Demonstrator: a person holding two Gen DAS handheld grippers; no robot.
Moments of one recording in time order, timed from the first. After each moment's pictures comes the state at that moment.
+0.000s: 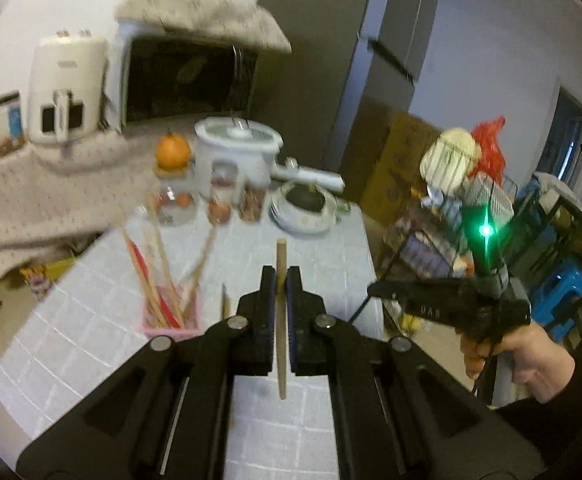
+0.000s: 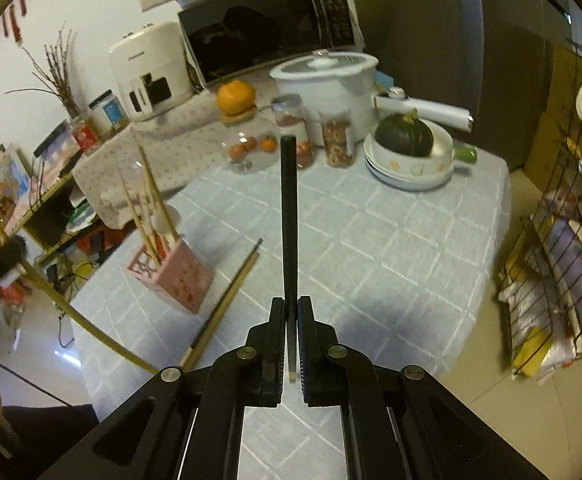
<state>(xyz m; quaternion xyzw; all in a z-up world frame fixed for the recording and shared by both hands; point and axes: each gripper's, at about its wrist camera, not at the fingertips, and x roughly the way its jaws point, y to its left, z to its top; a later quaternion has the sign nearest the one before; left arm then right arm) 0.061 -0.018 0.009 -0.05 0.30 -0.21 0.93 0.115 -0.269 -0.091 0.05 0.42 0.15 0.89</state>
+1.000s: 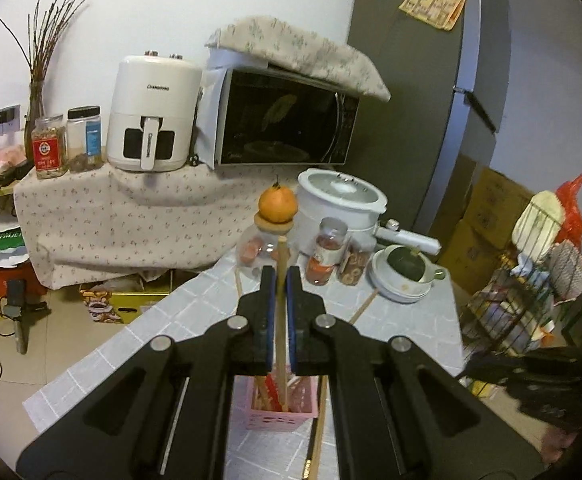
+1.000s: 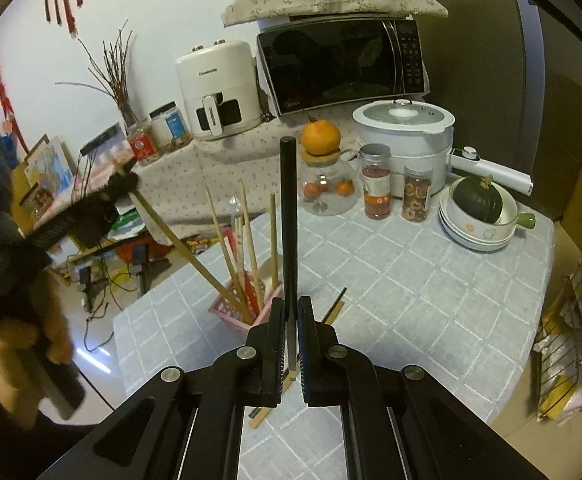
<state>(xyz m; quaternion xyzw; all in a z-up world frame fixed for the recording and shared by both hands) 0.125 0.045 -0.004 -0.08 0.25 -0.06 0.96 0.107 -0.189 -0.046 0.04 0.36 0.21 0.91</state>
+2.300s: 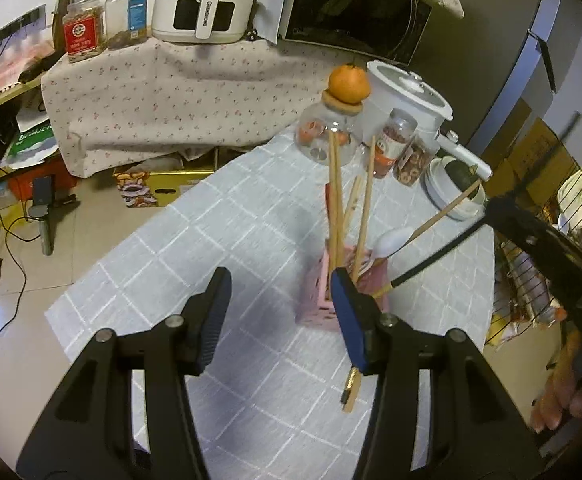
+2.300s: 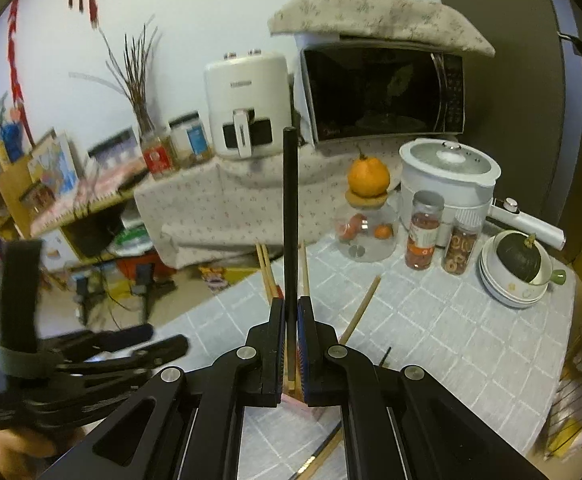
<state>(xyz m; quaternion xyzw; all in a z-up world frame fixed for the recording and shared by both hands) 0.127 0.096 -0.054 -0.10 0.46 -0.01 0.88 0.153 -0.084 -0.040 -0.02 0.33 0.21 0.92</state>
